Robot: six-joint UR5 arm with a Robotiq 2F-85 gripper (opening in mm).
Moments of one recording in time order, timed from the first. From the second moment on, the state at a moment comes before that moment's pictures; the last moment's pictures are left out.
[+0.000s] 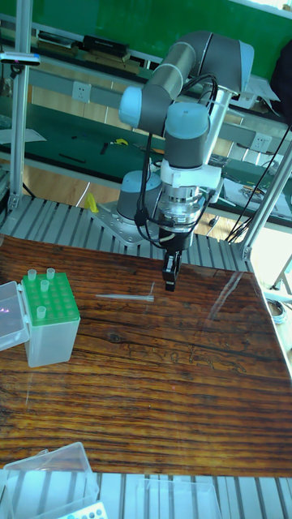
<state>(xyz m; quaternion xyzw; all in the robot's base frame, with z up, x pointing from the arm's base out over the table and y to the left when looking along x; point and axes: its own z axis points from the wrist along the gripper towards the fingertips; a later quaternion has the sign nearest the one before) 0.405 0.100 0.075 -0.61 0.78 0.06 0.10</state>
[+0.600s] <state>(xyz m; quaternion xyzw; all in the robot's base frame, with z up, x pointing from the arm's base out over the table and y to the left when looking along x) 0.405 0.103 0.071 -0.62 0.77 0.07 0.11</state>
